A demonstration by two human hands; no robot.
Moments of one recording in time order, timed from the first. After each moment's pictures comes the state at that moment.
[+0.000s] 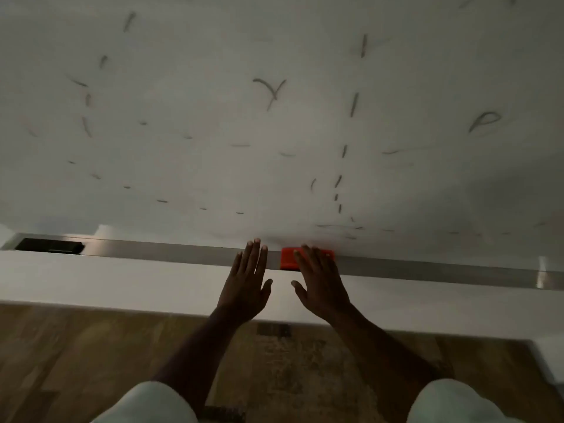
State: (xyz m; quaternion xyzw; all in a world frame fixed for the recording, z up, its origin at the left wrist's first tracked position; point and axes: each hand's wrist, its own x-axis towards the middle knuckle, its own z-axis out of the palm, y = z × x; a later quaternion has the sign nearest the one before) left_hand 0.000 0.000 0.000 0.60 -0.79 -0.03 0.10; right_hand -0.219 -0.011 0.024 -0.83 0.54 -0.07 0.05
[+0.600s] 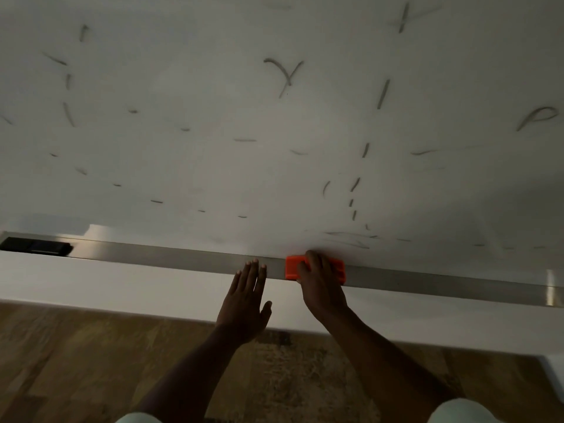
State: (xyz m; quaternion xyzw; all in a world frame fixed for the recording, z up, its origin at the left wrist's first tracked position) left_hand 0.008 0.000 -0.046 0.63 -0.77 -0.08 0.04; right_hand -0.194 -0.047 -0.005 -0.81 0.58 -0.05 0.00
